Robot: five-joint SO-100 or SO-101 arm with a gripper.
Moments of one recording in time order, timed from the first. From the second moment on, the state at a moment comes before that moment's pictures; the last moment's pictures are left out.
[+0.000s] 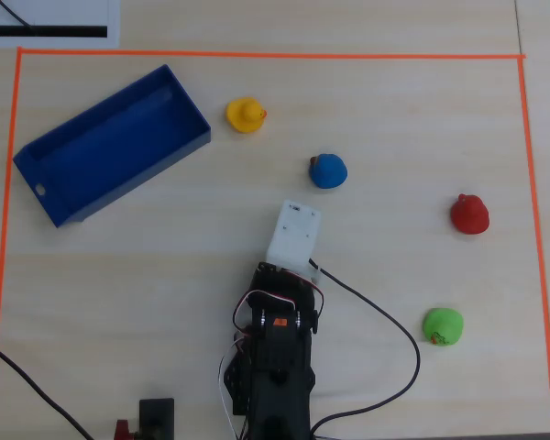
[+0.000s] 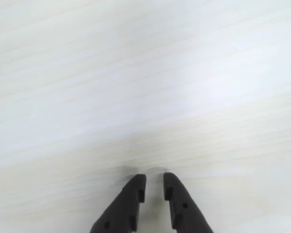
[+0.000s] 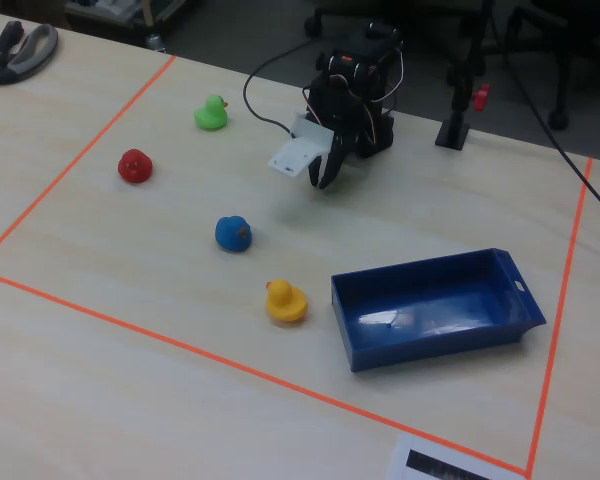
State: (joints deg) arm 8.0 190.2 178.5 73.8 -72.9
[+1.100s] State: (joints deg) arm 44.9 143.3 114.1 62.7 -82.5
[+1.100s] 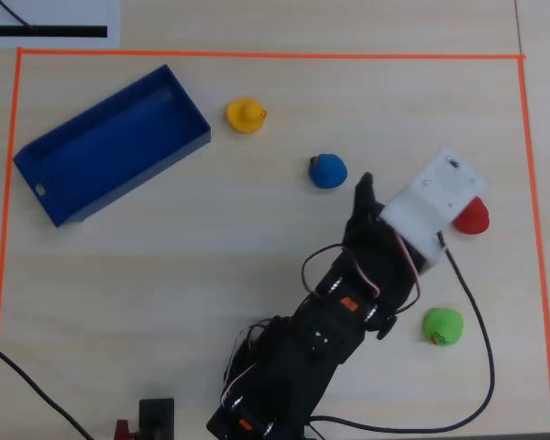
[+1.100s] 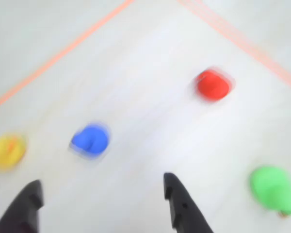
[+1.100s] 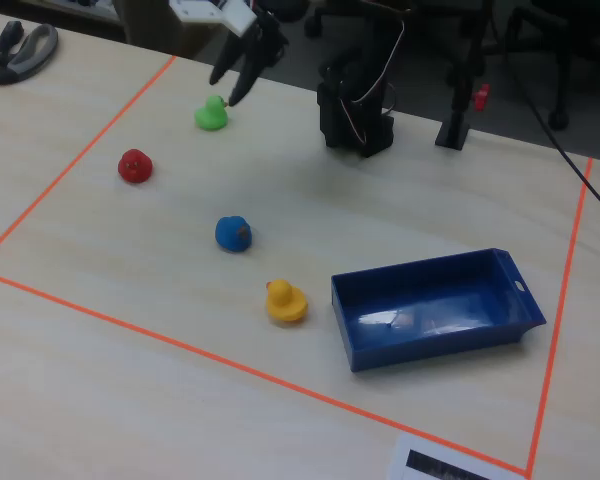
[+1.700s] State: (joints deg) arm 57.9 112.9 123.5 9.4 -83.9
